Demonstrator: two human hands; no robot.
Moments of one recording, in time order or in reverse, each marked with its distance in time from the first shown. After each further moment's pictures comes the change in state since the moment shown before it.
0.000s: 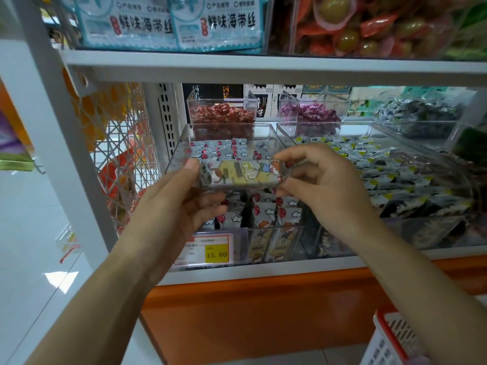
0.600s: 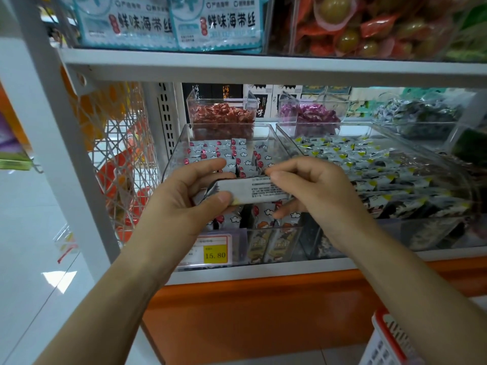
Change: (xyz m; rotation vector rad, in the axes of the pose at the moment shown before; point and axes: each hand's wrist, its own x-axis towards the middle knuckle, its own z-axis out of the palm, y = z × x) left_hand -0.003 -0.007 0.000 0.344 -0.129 0.231; right_hand -0.002 0.003 0.006 0.265 -0.068 0.173
